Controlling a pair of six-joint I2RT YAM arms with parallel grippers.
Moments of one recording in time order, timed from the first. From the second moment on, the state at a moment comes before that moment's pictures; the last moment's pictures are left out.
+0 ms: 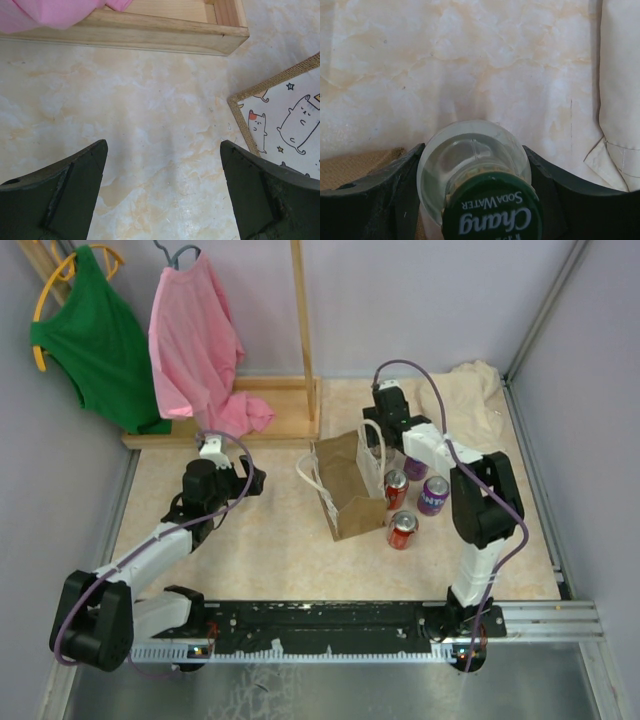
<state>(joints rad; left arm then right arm) -0.31 1.12 0.48 0.27 -0.02 -0.35 0.39 1.86 1.37 -0.28 0.26 0.11</state>
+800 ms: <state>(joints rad) -0.31 1.12 0.48 0.27 -0.02 -0.35 0.40 1.88 1.37 -0.24 0.32 0.12</state>
